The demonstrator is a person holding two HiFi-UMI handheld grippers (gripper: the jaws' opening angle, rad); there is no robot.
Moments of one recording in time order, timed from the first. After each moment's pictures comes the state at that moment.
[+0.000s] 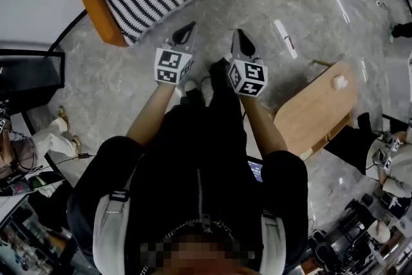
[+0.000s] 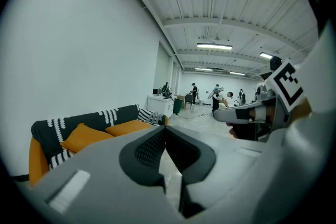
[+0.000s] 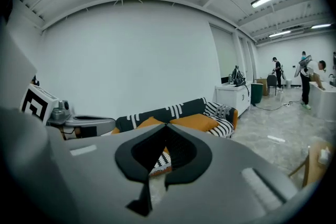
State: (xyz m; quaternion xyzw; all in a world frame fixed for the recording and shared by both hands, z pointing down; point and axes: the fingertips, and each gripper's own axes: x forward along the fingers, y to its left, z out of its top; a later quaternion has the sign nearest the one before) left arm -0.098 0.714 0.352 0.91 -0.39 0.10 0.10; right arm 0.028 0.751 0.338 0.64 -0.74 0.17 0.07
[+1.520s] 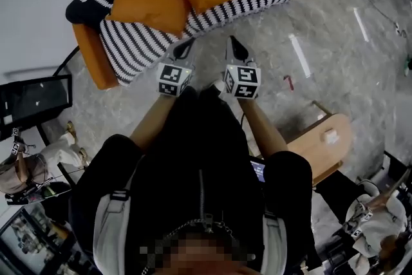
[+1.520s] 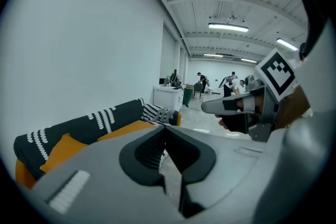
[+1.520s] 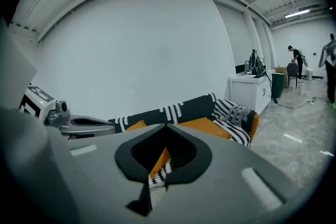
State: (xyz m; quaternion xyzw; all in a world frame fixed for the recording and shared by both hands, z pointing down) left arm 0.073 0.407 0.395 0.89 -0.42 0.17 0.11; right arm 0.188 0.408 0.378 0.57 -0.79 0.21 0.10
